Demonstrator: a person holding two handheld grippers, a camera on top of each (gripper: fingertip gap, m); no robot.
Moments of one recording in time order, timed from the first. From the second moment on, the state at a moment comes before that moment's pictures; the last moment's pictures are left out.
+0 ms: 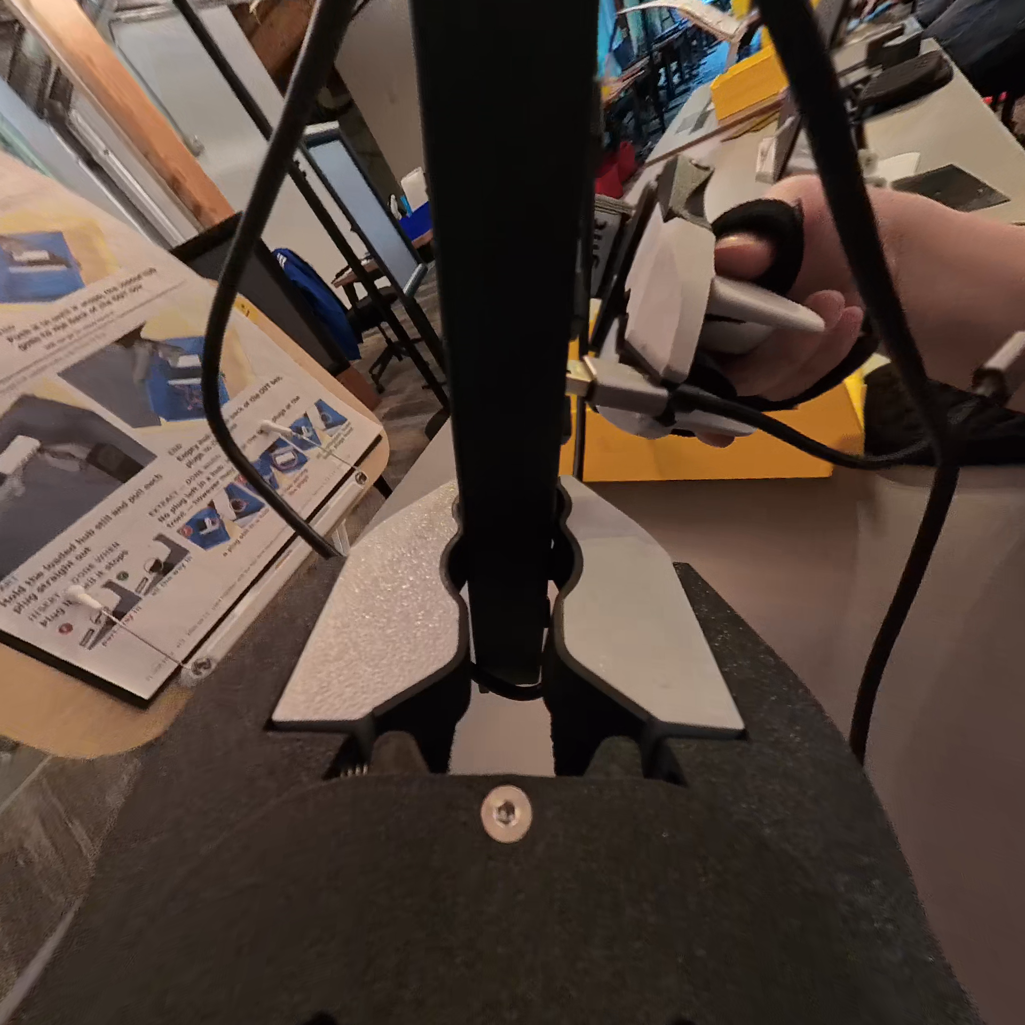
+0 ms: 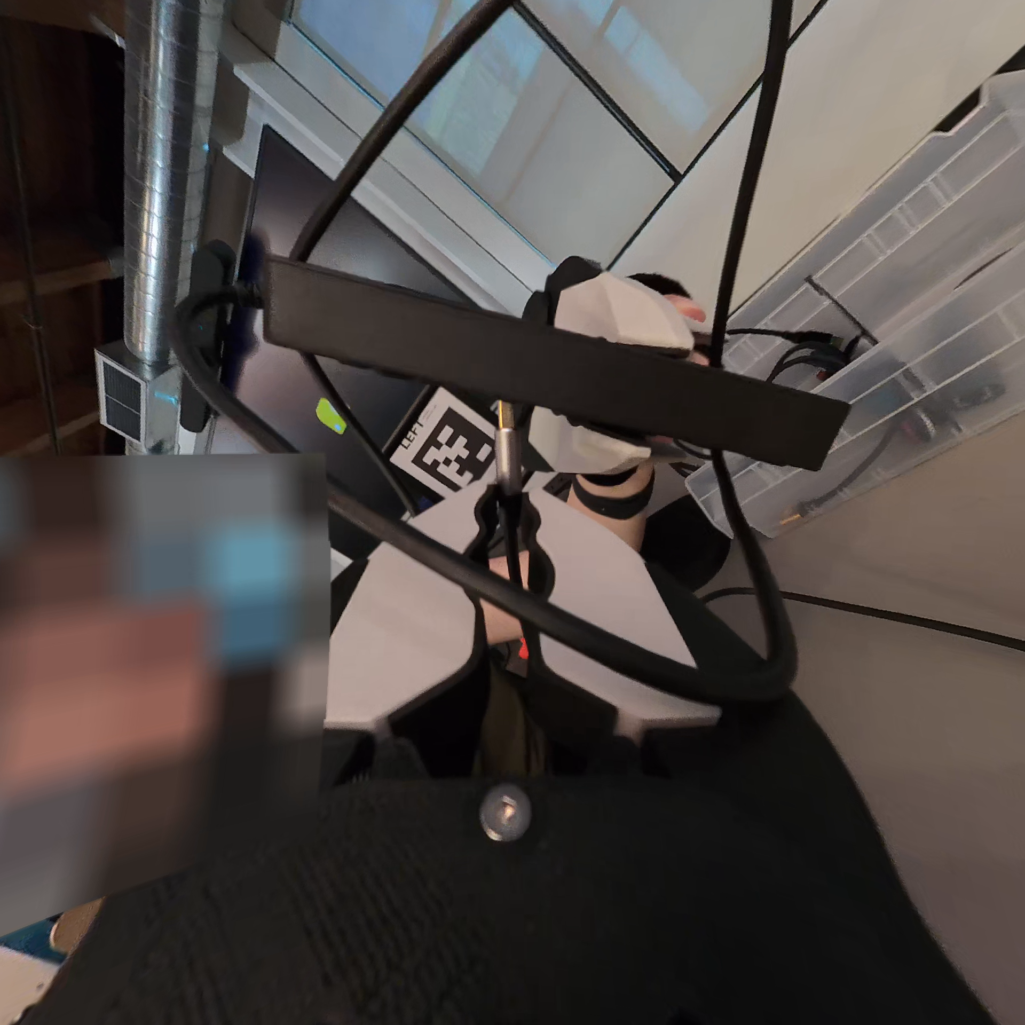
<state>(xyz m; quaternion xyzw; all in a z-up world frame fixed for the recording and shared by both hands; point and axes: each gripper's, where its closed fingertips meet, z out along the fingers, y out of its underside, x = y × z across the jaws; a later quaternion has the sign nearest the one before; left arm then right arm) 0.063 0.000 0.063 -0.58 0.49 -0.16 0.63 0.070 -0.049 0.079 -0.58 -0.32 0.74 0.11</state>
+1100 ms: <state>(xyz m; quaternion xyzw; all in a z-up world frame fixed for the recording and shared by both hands) 0.074 0.017 0.043 -0.68 0.36 -0.34 0.55 0.078 -0.018 0.082 -0.60 -0.31 0.70 0.24</state>
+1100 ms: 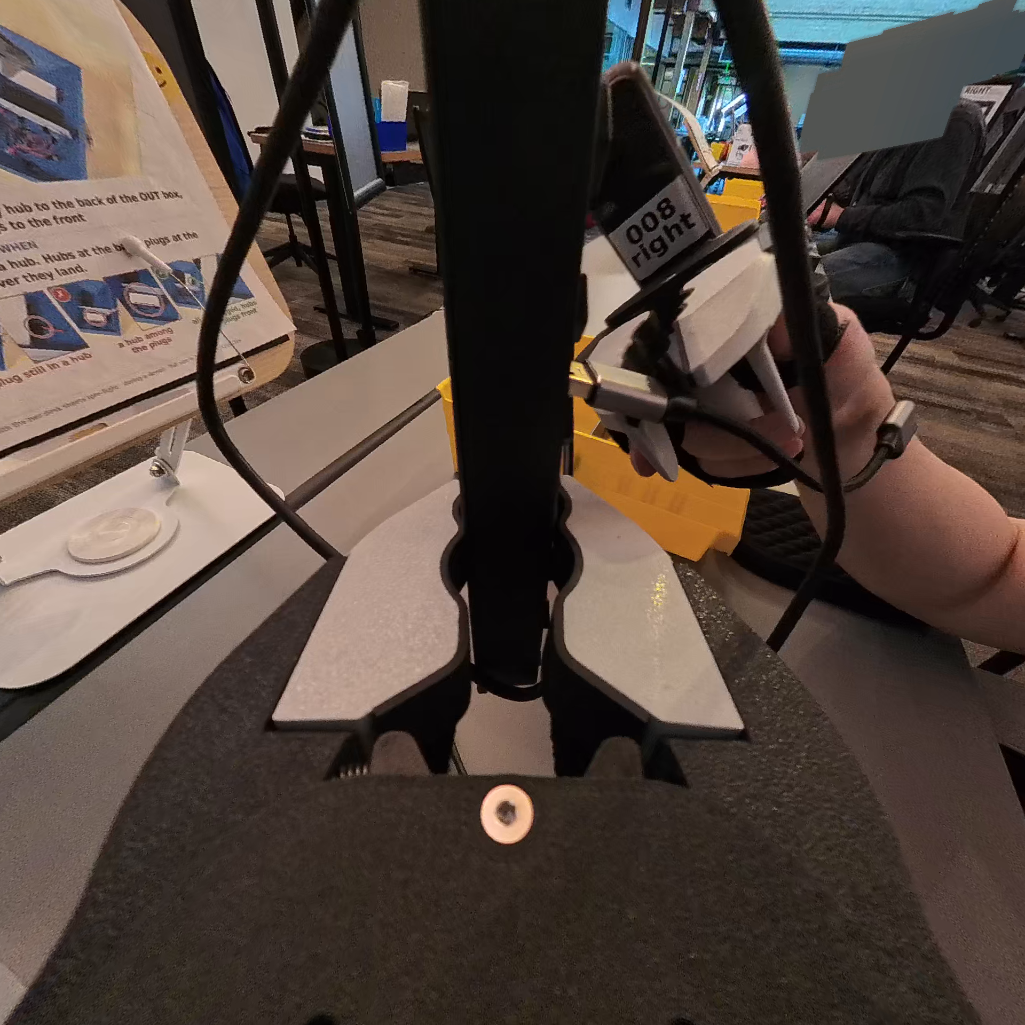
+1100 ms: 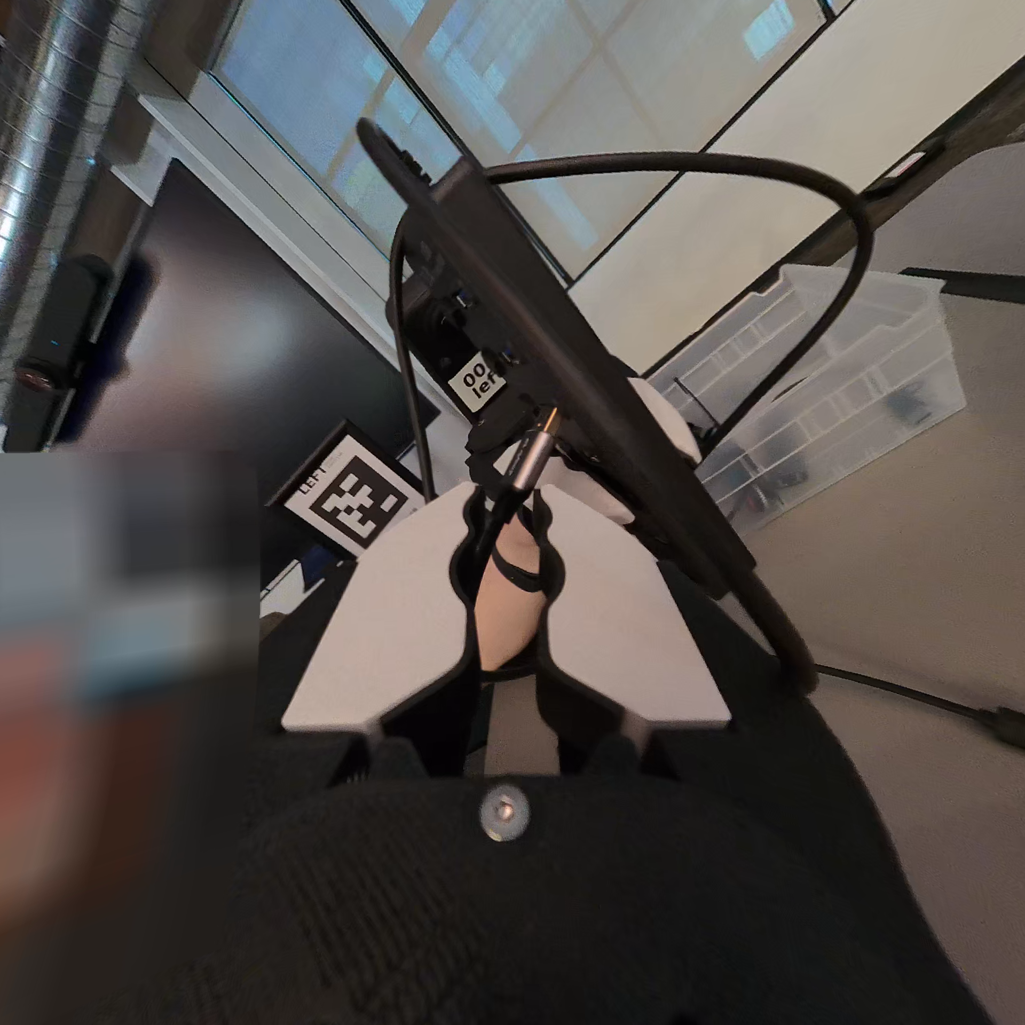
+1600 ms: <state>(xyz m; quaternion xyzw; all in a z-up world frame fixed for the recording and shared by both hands) 0.073 0.020 0.043 -0.68 0.35 -0.34 0.55 0.078 -0.015 0.080 -0.62 -0.32 0.67 0.26</state>
